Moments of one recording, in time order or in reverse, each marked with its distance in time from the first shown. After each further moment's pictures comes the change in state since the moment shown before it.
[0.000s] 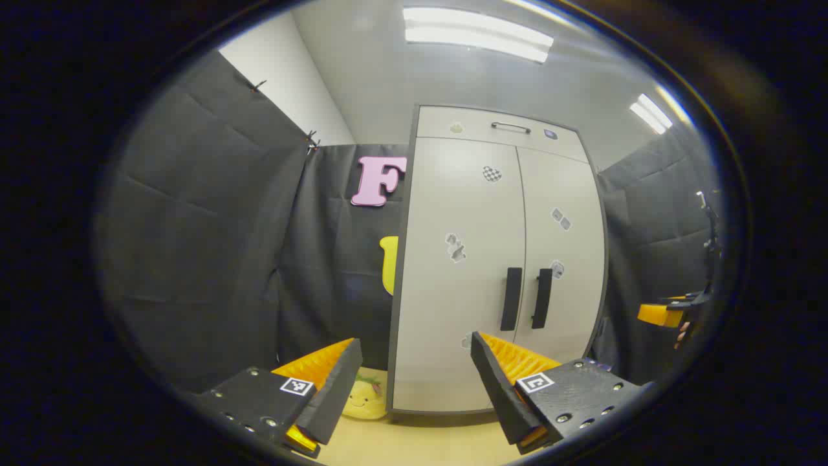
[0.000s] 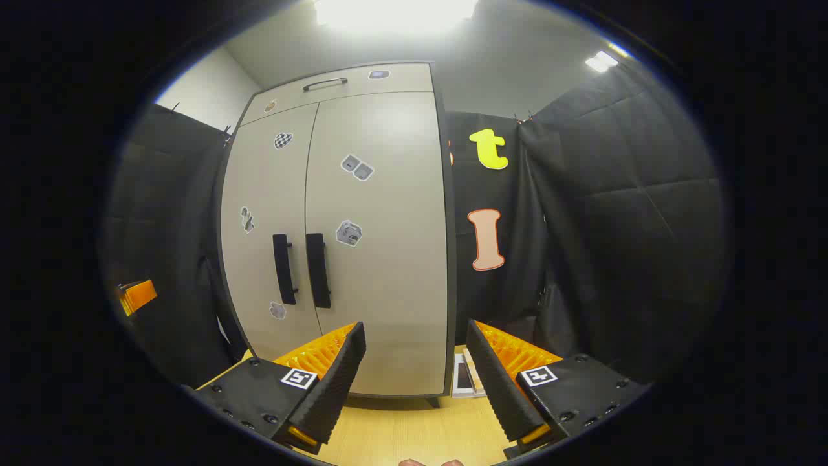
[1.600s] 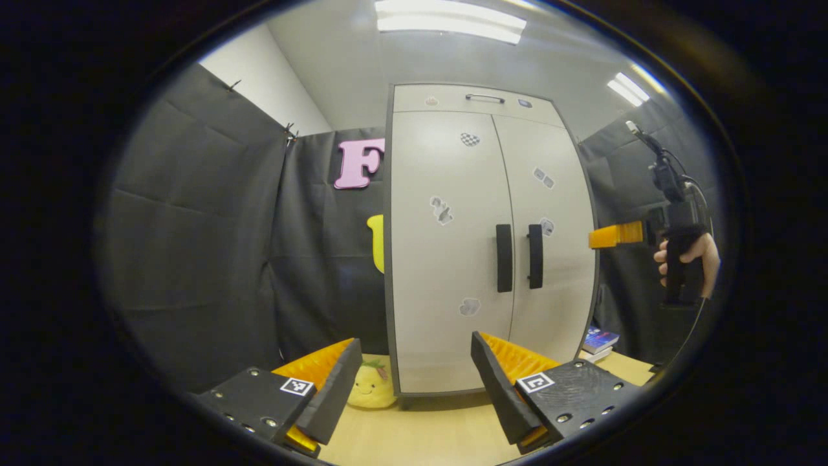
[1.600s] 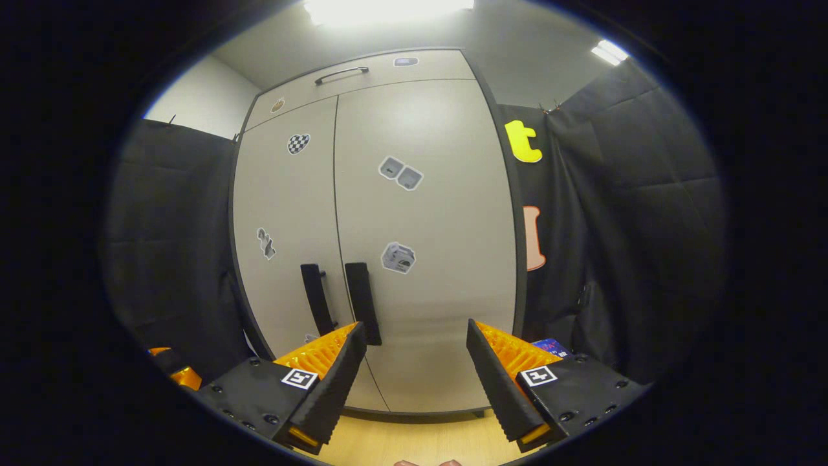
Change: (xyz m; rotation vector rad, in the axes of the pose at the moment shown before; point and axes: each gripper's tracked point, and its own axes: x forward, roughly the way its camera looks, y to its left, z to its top) left arm -0.011 -0.001 -0.057 0.071 0.087 -0.049; right arm 0.069 0.083 0.050 0.062 0.019 0.128
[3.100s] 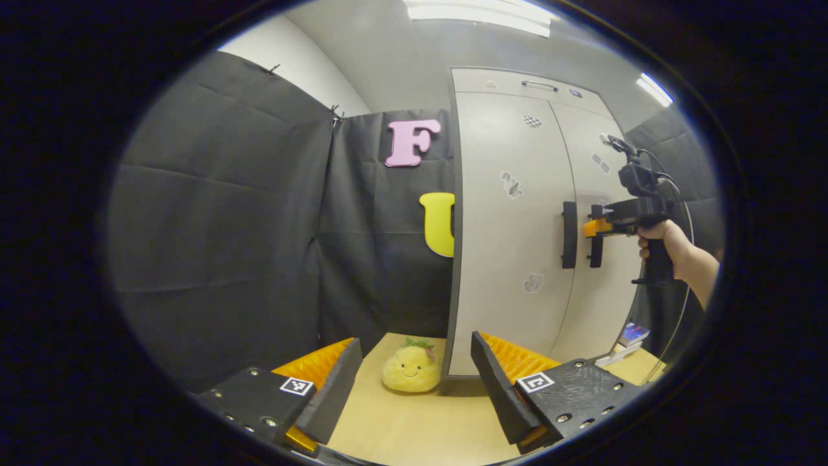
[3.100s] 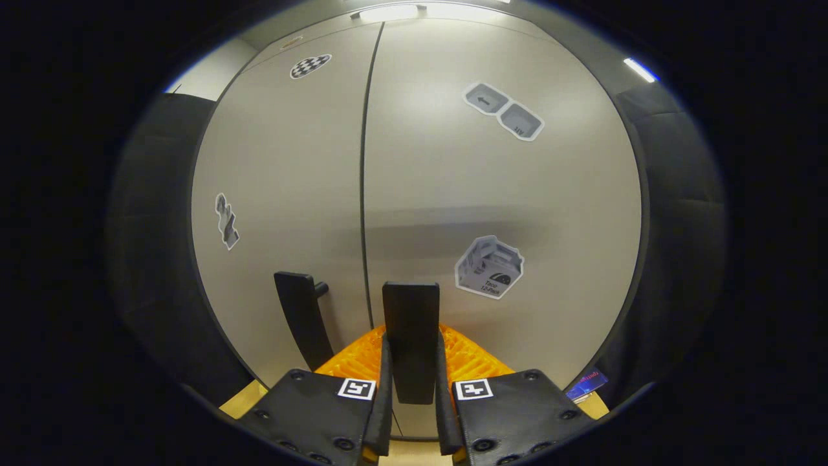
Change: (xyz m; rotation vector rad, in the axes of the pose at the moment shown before) left arm -0.018 0.089 -0.040 -0.032 0.082 0.196; right arm 0.139 0.062 -0.023 -0.083 0.081 -0.024
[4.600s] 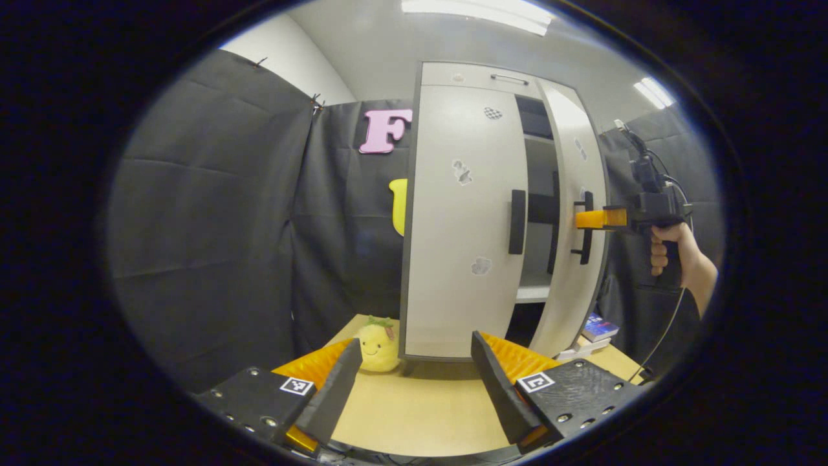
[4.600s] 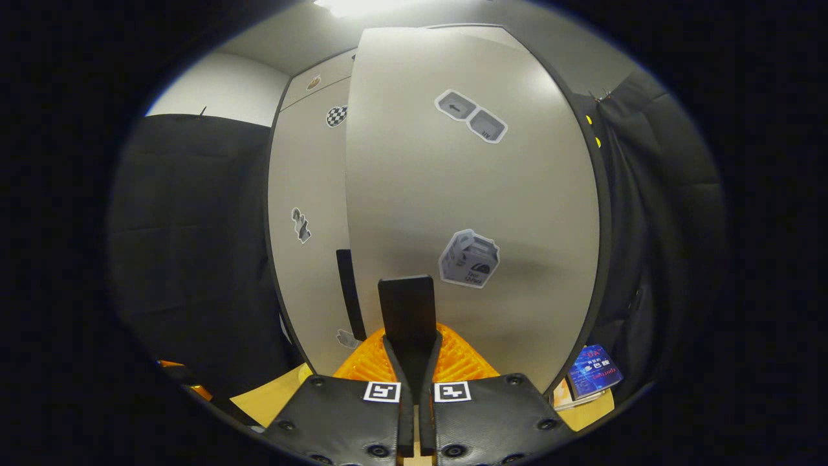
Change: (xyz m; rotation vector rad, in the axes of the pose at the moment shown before) left arm -0.049 -0.086 -0.013 -0.029 0.062 -0.118; right arm -0.106 -0.028 -0.012 0.025 -0.028 0.241
